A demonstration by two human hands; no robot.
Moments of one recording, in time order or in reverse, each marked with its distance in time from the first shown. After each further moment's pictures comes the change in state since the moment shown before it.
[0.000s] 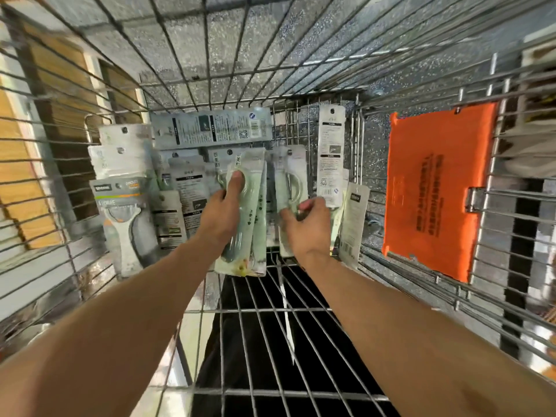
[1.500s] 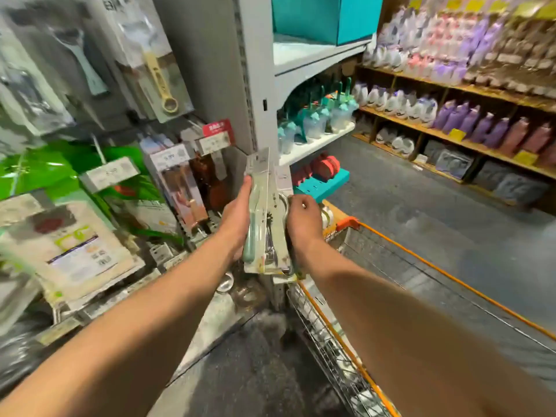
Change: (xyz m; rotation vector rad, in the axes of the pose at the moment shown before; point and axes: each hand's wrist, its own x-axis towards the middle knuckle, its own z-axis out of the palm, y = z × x) left_hand -0.581 -0.106 -0.152 -1.220 0.831 0.663; right_hand -0.538 -0.197 -0.141 0.209 -0.747 -0.921
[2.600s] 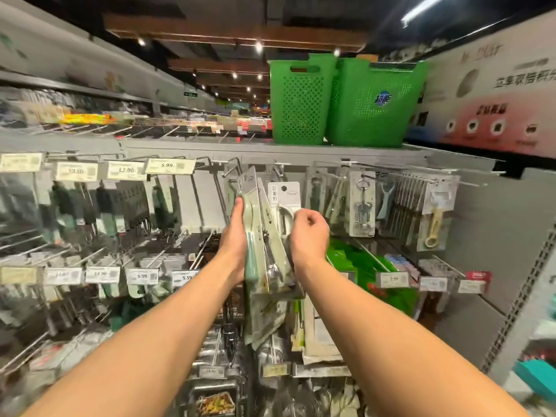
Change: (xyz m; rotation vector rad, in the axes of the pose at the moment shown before) left_hand -0.203 0.206 -0.508 -0.324 0.419 0.387; right_hand -0.365 -0.149 0.423 0.175 -0.506 -0.383
